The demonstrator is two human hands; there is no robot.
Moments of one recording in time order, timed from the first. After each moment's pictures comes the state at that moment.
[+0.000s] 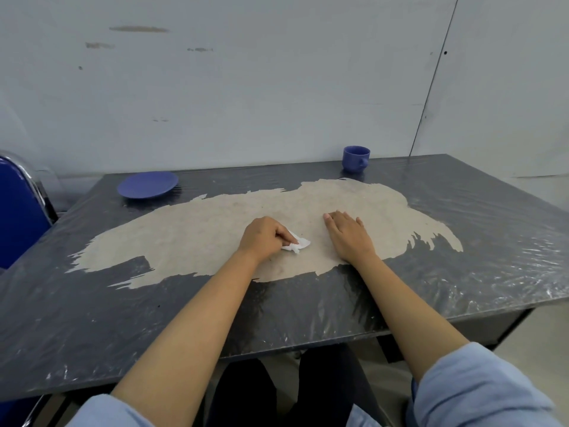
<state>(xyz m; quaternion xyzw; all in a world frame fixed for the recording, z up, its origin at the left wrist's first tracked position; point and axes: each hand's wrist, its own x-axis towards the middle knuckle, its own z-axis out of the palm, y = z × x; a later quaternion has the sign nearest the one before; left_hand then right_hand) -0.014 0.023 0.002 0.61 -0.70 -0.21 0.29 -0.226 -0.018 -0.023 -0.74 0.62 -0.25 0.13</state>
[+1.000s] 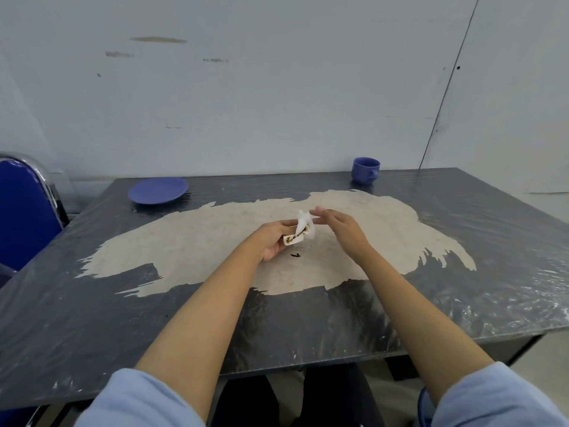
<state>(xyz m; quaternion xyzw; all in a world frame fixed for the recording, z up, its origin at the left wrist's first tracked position) -0.012 -0.010 0.017 0.49 -0.38 -0.65 0.43 -0.197 -0.021 0.015 -0.69 0.49 -0.39 0.36</state>
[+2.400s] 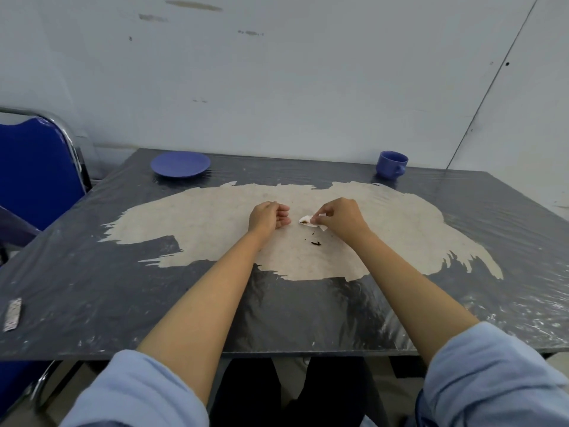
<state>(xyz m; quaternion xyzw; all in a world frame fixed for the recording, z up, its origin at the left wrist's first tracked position) 0.033 -0.018 -0.011 0.57 -0.35 -0.47 0.58 -0.149 -0.048 0.016 -0.77 0.55 -0.26 0.18</state>
